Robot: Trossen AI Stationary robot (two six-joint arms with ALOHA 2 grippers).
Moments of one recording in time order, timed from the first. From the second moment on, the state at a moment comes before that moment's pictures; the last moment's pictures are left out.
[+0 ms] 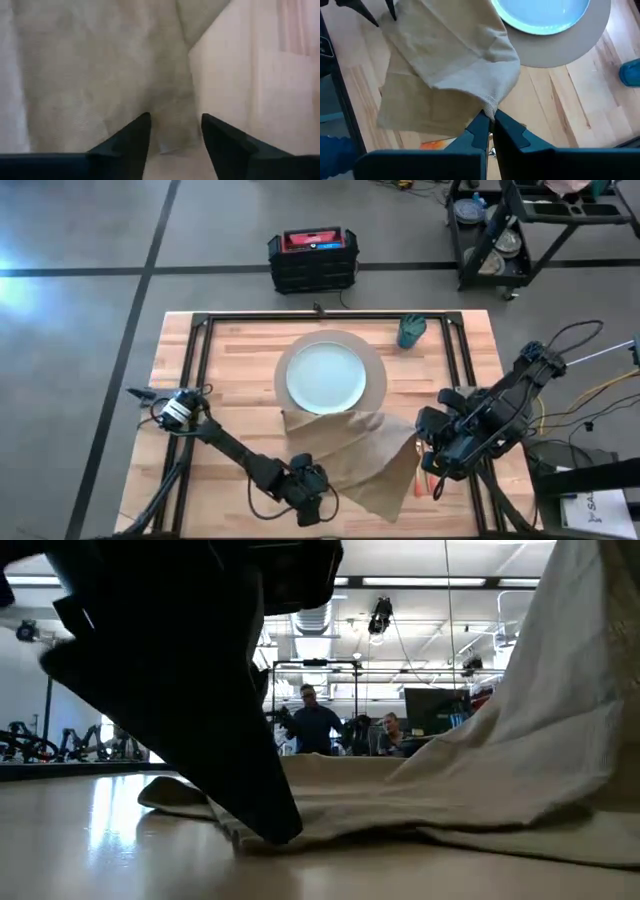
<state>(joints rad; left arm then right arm) -0.59 2.08 1.37 -0.31 -0.29 -0.72 0.73 1.44 1.64 -1.57 0.38 1.05</state>
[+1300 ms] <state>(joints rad) -0.78 1.95 2.33 -1.57 -0.64 -0.77 0.99 1.69 2.16 -1.57 0.72 0.98</state>
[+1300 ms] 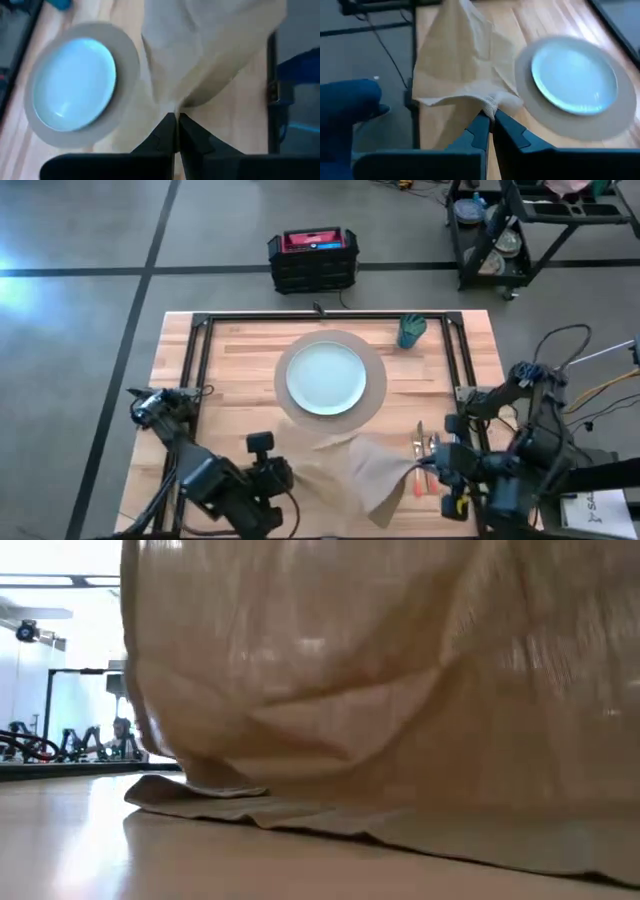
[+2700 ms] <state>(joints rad) -1.04 1.73 2.23 -1.57 -0.87 -0.95 0.97 1.70 2.20 -1.57 0.85 0.90</state>
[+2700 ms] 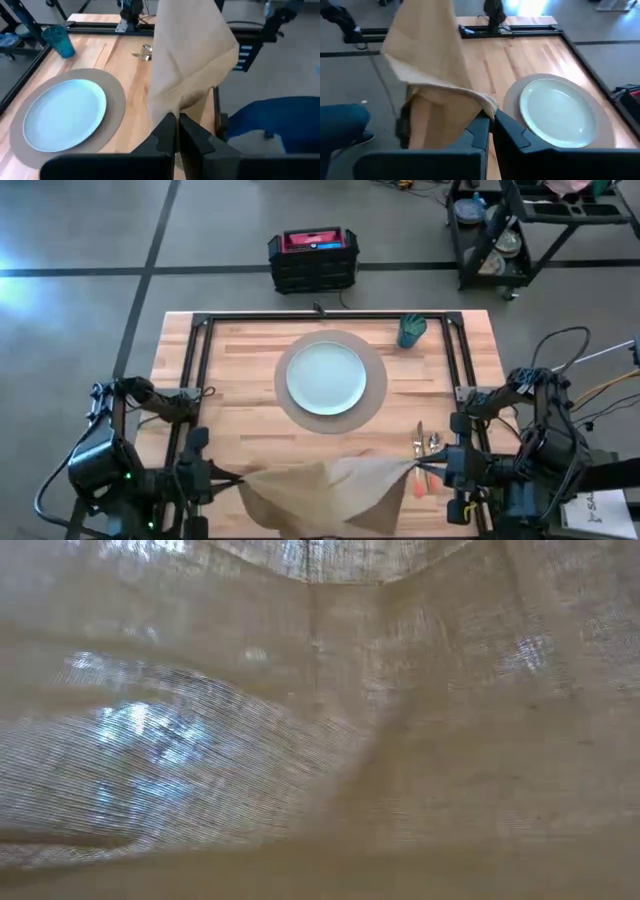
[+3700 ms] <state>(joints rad) -0.91 1.20 1.51 -1.56 -0.75 -0.89 0.65 1.49 1.74 -1.57 0.74 0.97</state>
